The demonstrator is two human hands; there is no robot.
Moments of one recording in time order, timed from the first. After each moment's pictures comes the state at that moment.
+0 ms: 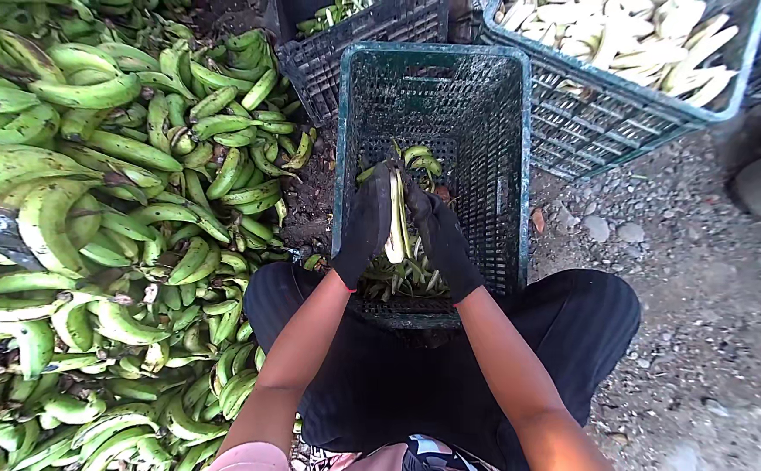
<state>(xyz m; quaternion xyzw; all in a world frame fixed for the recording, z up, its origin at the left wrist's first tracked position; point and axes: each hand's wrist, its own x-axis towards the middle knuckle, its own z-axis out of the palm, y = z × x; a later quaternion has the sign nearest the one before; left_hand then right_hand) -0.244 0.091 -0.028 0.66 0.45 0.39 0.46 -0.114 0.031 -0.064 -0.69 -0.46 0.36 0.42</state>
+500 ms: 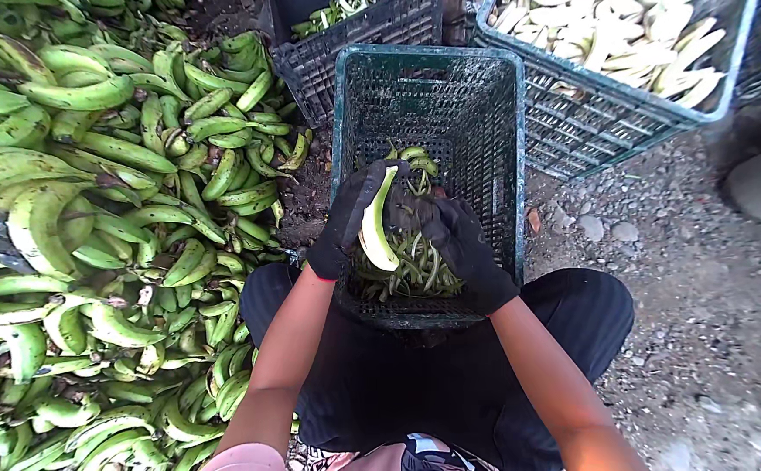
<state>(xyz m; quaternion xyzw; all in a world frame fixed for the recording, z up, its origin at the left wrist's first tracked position) -0.265 0.111 -0.022 0.56 0.29 0.35 0.70 -0.073 0.005 -0.071 -0.64 -0.61 0.24 0.40</state>
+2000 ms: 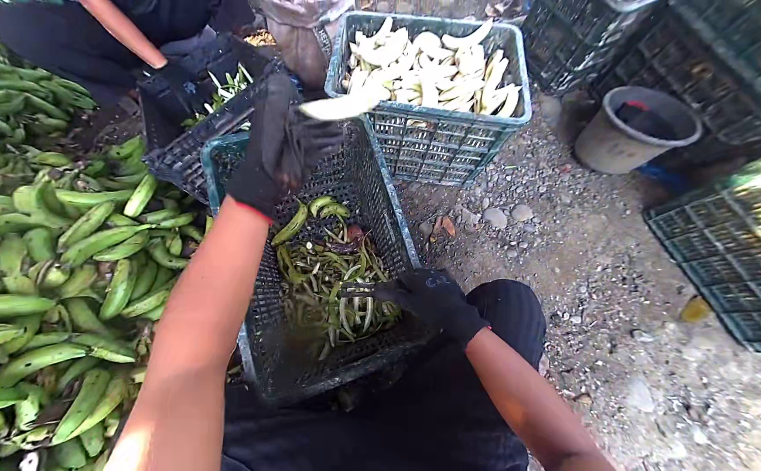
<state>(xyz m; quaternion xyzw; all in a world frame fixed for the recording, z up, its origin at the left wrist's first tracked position) -0.085 0.199 0.072 0.55 0.28 0.26 0.74 0.016 -0.070 -0.053 -0.77 -0.54 0.34 0.11</state>
